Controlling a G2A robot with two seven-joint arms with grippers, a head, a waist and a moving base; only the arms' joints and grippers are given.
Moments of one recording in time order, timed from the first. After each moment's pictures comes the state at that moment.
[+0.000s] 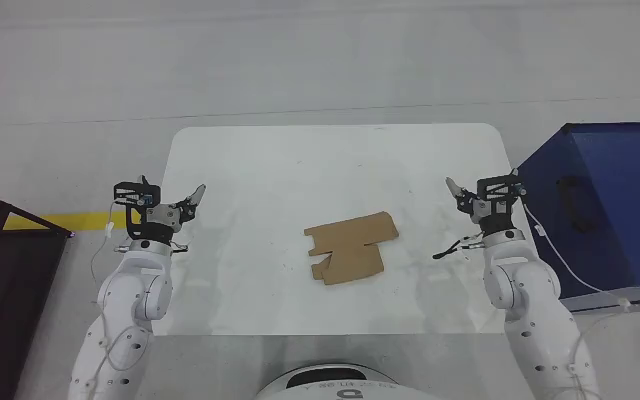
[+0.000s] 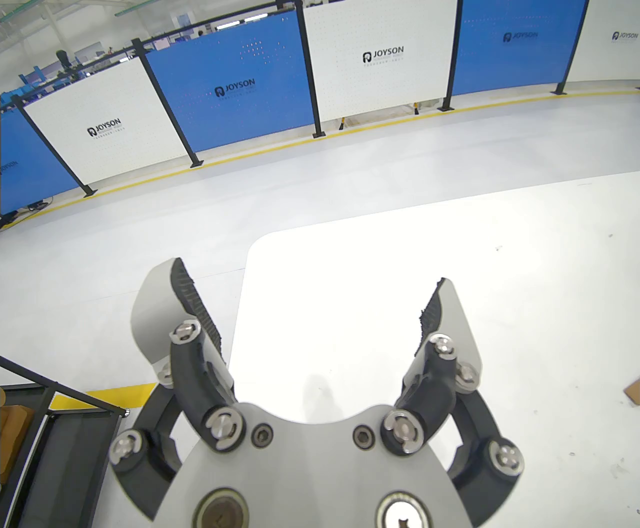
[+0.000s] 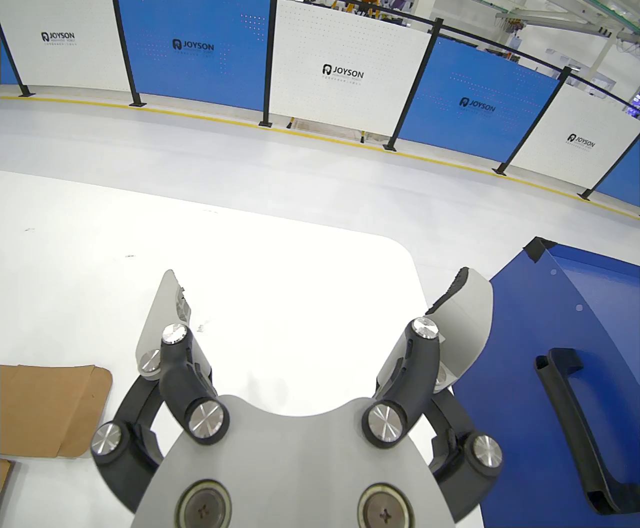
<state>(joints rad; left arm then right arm) 1.73 -1.15 -1.60 -1.80 1.33 0.00 0.00 -1.73 -1.15 1.60 -1.80 -1.33 0.00 0.00</state>
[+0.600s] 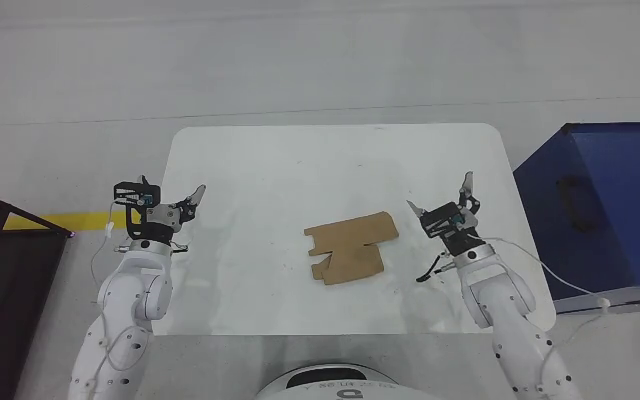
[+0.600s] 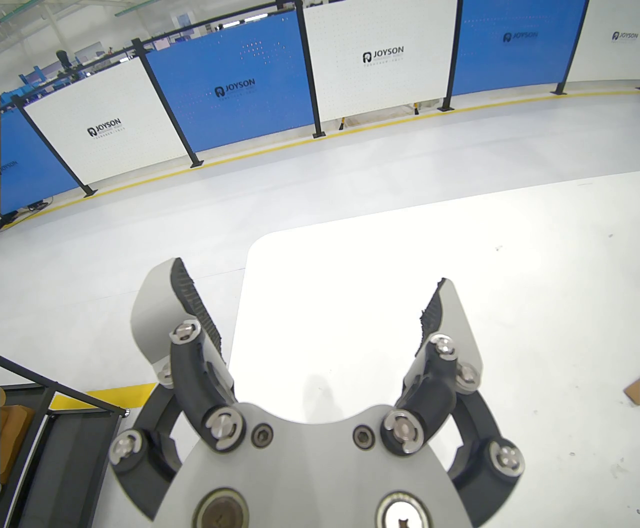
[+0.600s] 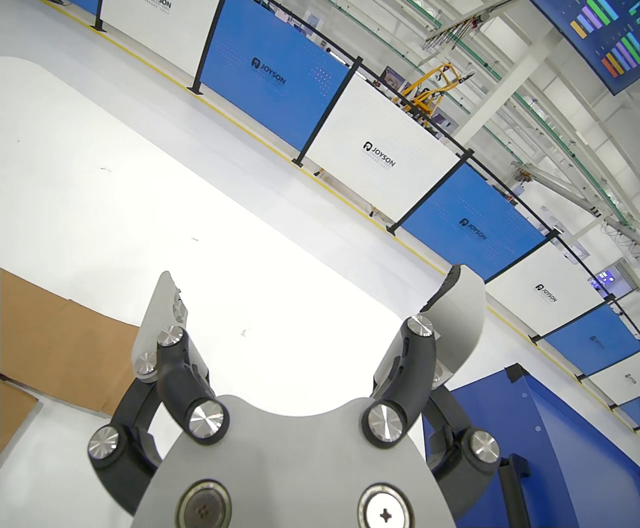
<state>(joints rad) 1.73 -1.15 -1.60 -1.80 1.33 0.00 0.00 -1.80 -1.14 1.48 -1.88 -1.76 -0.02 -0.14</state>
